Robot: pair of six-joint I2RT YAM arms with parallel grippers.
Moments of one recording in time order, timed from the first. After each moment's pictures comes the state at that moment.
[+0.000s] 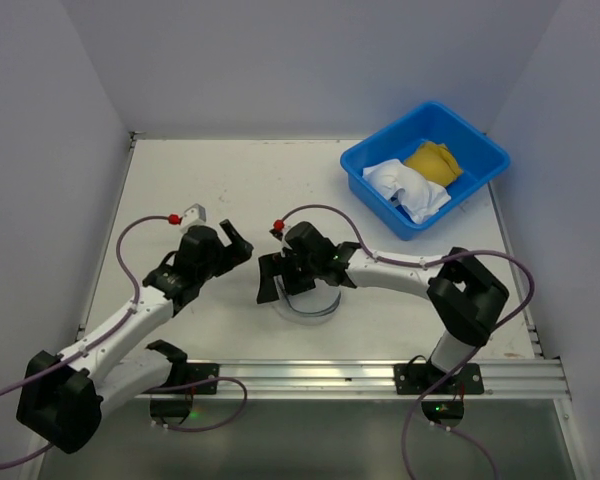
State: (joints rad) left arm -0.47 0.98 0.55 -0.22 -0.18 -0.86; right arm 0.94 1.71 1.03 -0.13 -0.32 0.65
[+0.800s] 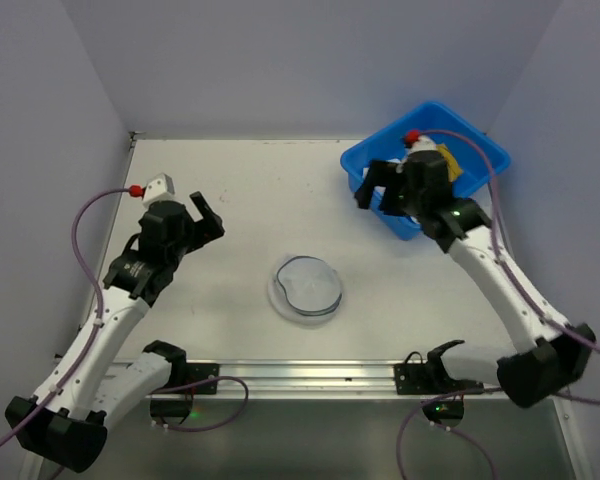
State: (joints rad) left arm -0.34 0.88 0.87 -0.55 -0.29 -0.64; right arm 0.48 1.31 1.26 -0.57 0.05 0.47
